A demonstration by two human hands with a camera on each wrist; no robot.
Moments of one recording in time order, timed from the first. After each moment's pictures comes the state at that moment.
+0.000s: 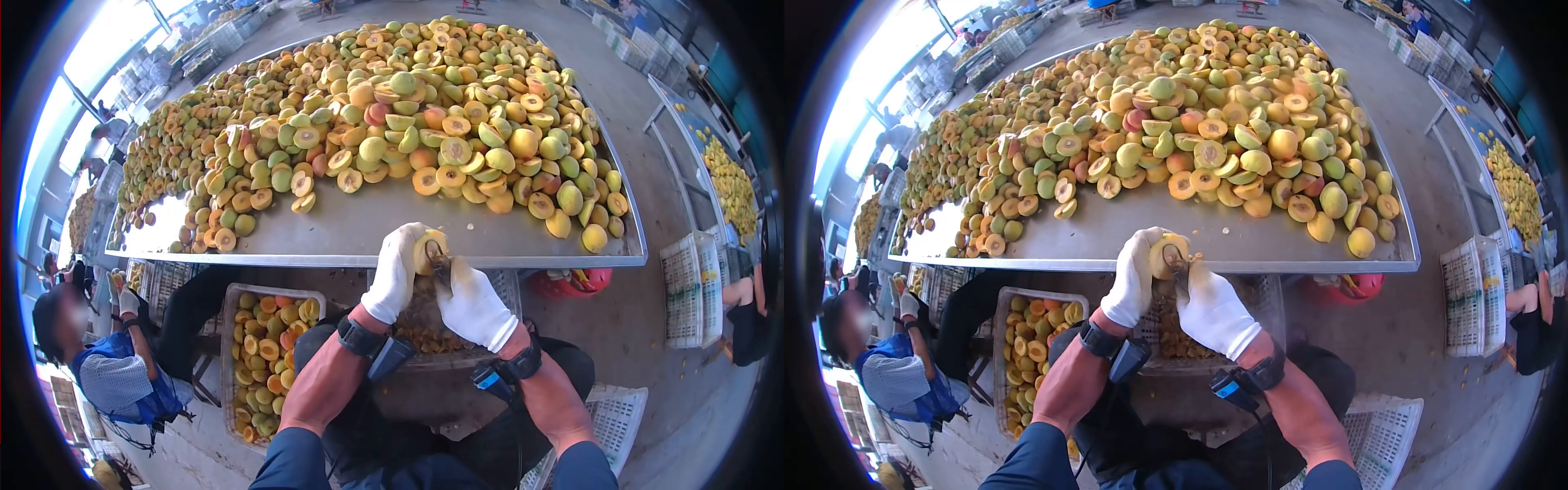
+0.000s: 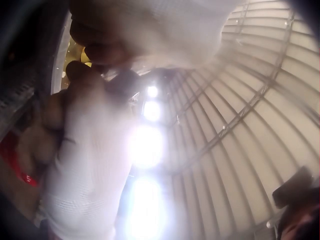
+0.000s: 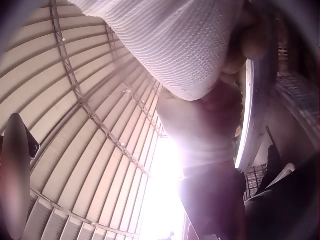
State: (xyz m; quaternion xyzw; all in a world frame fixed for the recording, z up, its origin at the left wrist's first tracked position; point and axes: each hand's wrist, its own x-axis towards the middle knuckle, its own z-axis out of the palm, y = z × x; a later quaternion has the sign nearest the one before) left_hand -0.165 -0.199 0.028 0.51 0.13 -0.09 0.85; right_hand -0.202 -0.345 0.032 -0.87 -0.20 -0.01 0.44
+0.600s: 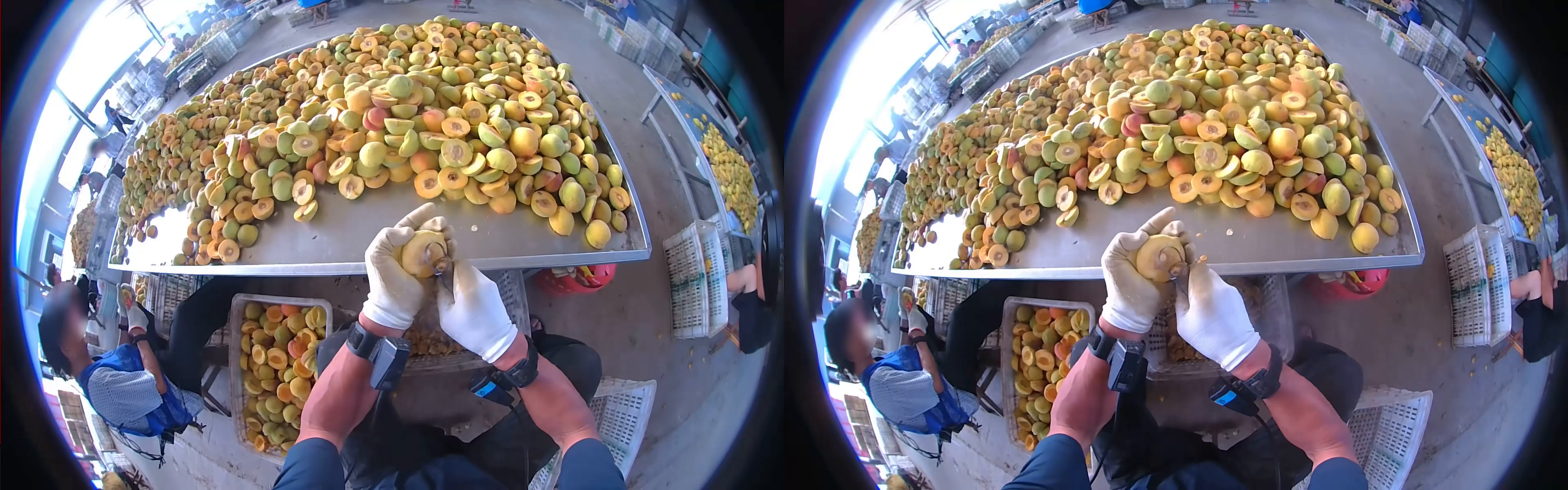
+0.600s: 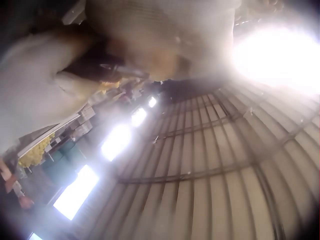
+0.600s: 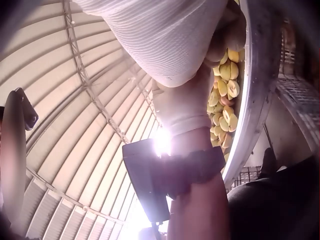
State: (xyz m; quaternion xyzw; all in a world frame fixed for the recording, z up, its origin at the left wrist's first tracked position) left_hand -0.166 -0.196 0.052 0.19 0.10 -0.13 0.97; right_hand -0.210 -0.331 0.037 -0.87 -0.16 -0.11 0.45
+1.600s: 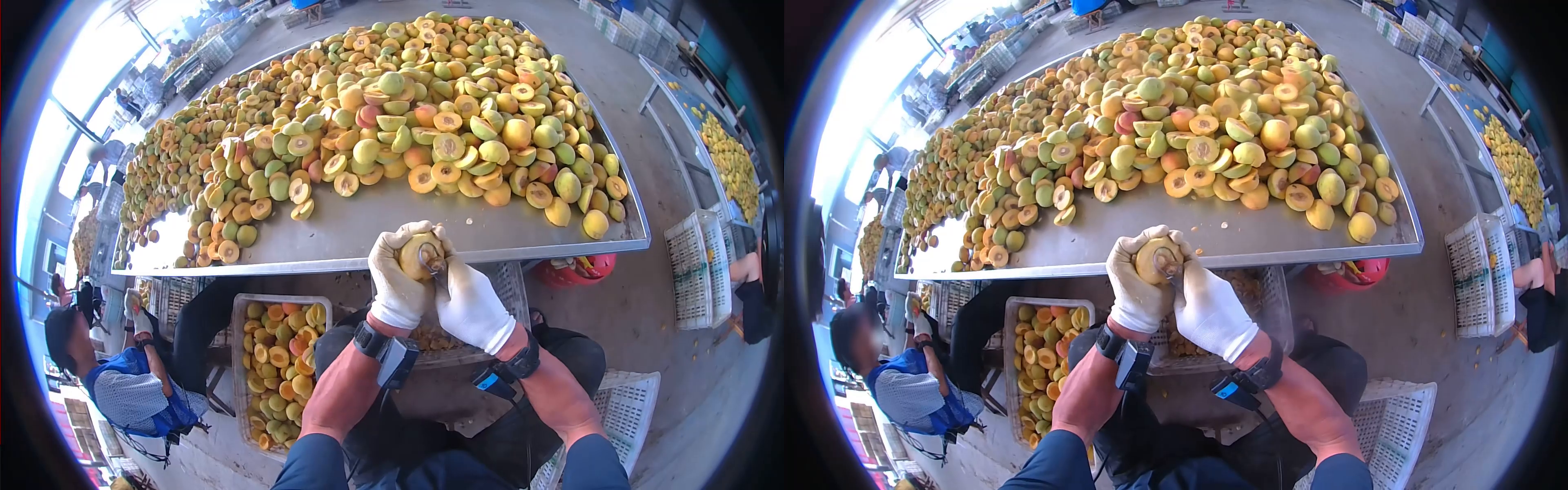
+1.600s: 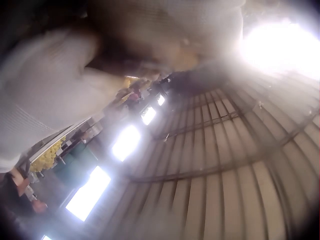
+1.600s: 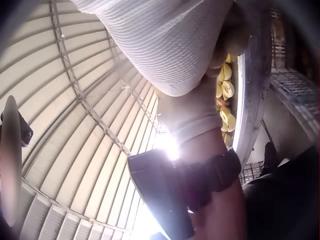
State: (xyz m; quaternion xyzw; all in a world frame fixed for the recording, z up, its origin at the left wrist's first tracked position) left_hand -0.176 -0.210 0.037 0.22 0.12 -0.09 0.97; right_hand -0.211 -0.341 0.035 -0.85 -0.19 -0.04 0.49
